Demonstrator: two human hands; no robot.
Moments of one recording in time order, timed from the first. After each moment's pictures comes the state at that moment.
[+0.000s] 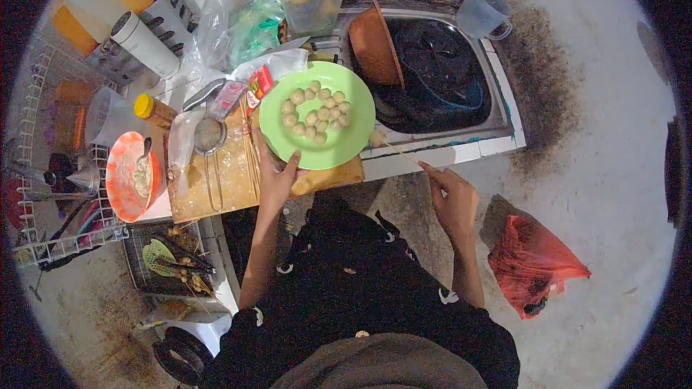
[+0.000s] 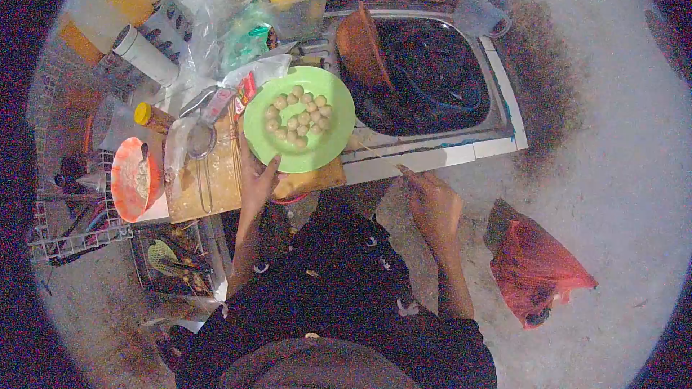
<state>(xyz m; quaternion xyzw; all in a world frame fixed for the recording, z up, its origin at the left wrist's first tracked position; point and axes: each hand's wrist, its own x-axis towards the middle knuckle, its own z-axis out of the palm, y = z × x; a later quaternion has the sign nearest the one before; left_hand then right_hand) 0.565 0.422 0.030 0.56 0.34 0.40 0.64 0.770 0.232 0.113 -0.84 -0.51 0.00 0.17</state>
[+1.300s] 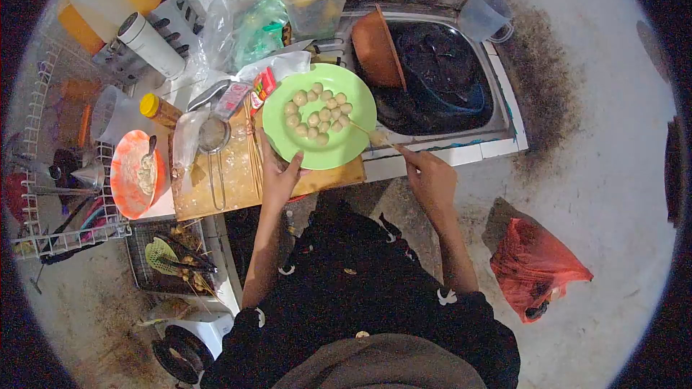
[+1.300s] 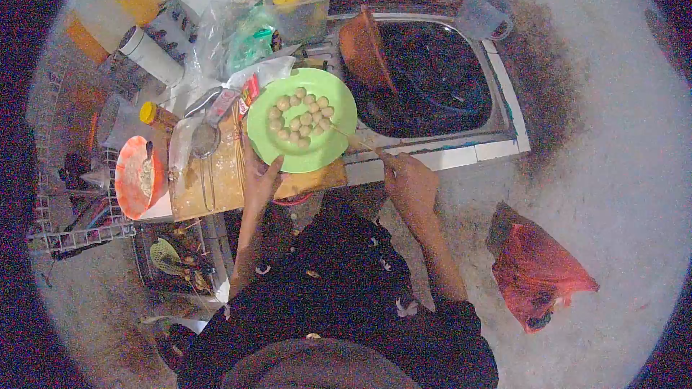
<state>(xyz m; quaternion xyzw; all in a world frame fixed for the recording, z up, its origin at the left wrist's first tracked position) 0.565 0.423 0.025 0.56 0.32 0.42 0.64 0.770 0.272 0.088 -0.83 -0.53 0.01 0.17</state>
